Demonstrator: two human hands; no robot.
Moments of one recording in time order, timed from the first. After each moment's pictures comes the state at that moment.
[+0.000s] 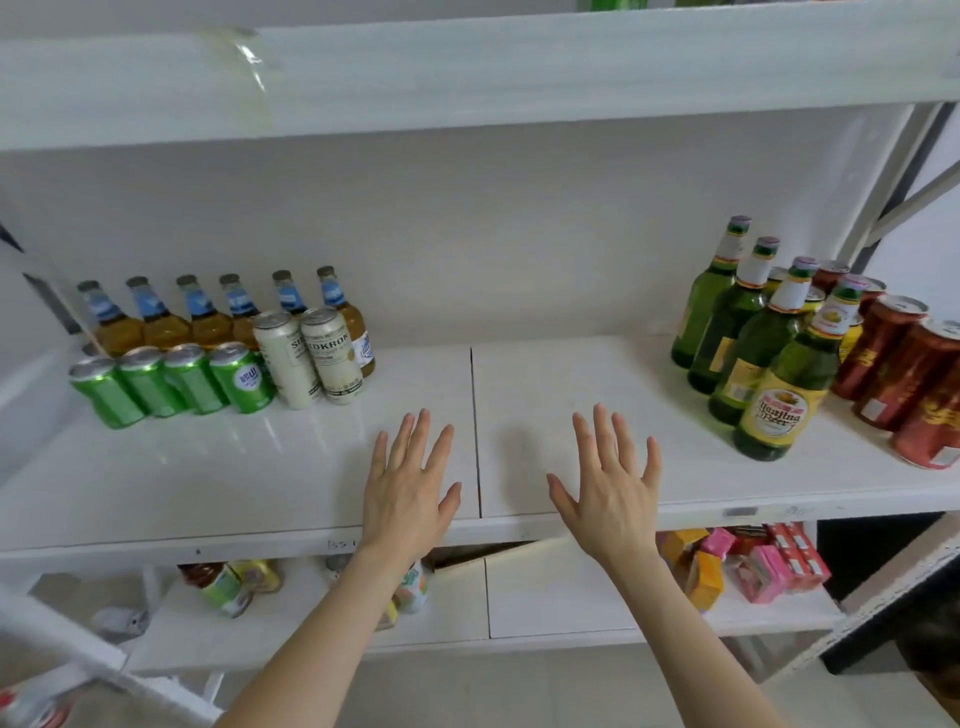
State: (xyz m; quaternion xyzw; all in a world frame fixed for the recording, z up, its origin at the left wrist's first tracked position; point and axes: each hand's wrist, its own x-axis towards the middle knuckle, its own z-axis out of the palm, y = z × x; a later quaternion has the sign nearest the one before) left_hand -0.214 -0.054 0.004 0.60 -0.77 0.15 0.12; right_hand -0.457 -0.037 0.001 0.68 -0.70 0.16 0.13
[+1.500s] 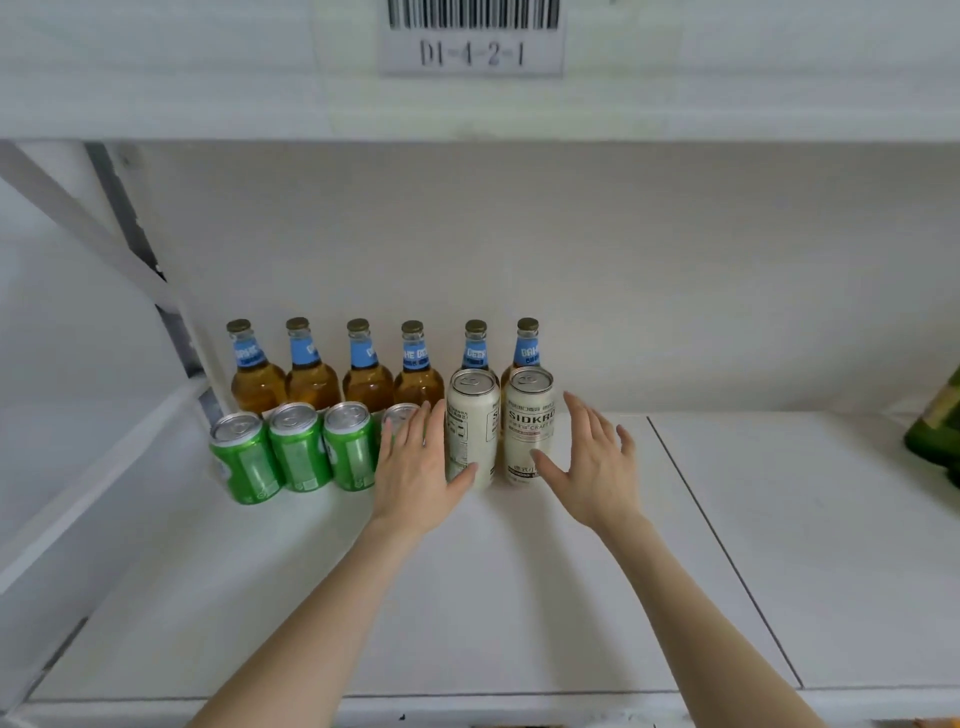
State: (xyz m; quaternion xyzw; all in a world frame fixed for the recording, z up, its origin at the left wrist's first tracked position) left_hand 0.073 -0.244 0.005 0.63 -0.73 0.11 0.23; right_hand -0.156 -0.243 0.010 0.72 -0.64 0.28 0.05
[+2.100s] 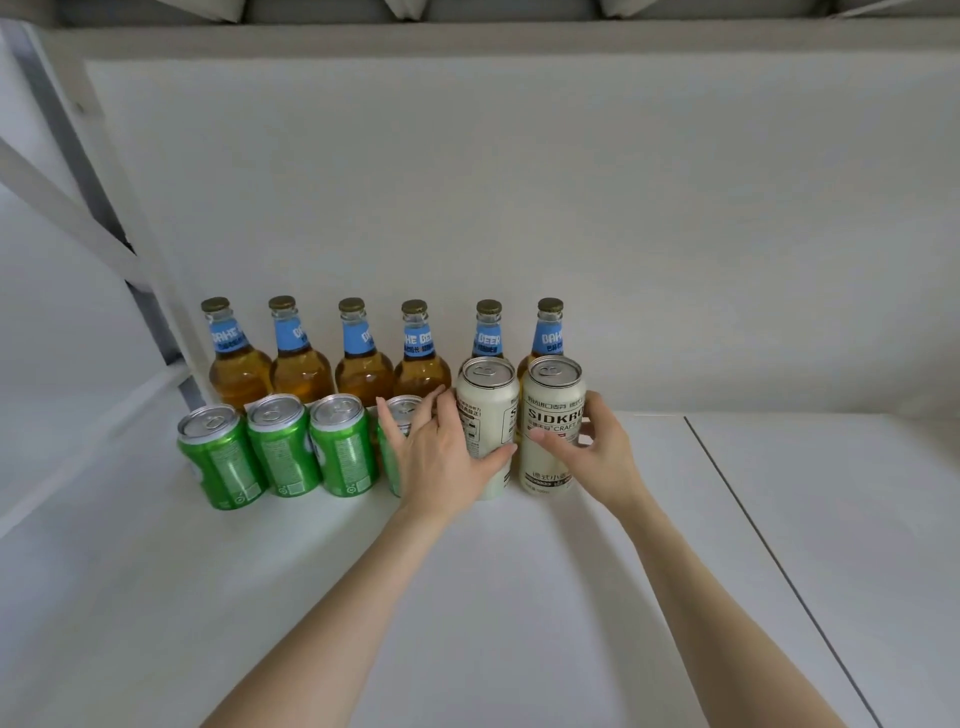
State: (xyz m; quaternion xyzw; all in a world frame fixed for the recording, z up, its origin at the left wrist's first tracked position) left_hand 0.049 -0.288 -0.010 0.67 -0.66 0.14 0.31; right_hand -0.145 -0.306 -0.015 0.60 -0.51 0.51 -0.34
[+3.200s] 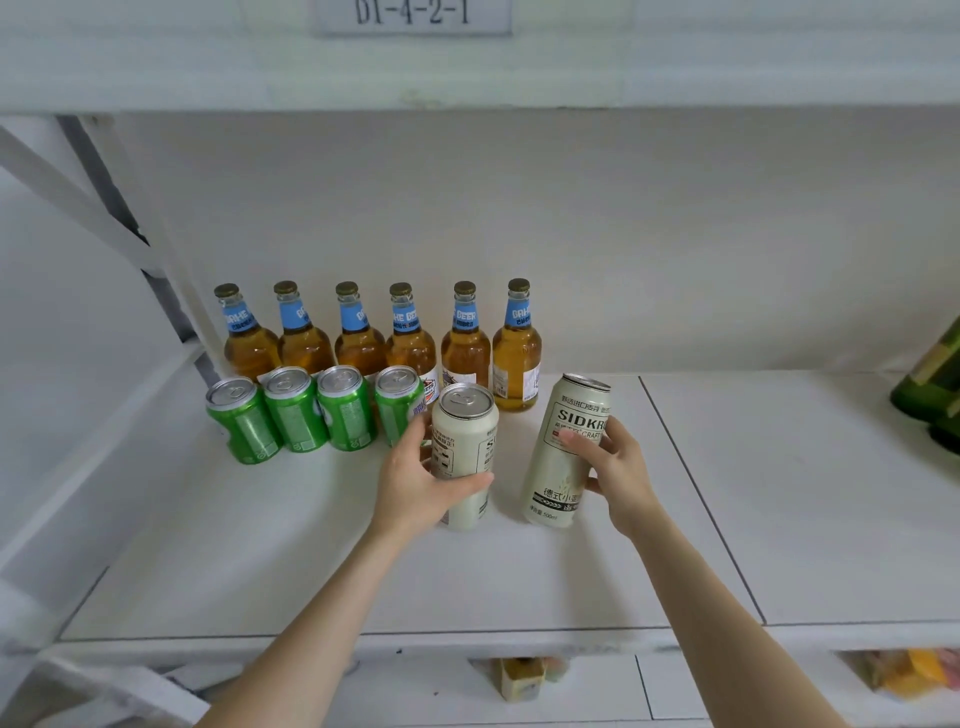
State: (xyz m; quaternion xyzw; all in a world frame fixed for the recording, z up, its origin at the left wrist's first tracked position) left_hand 0.055 -0.175 0.016 0.57 -0.59 -0.32 0.47; right_hand -0.182 -0.194 0.014 0.43 -0.51 0.53 -0.53
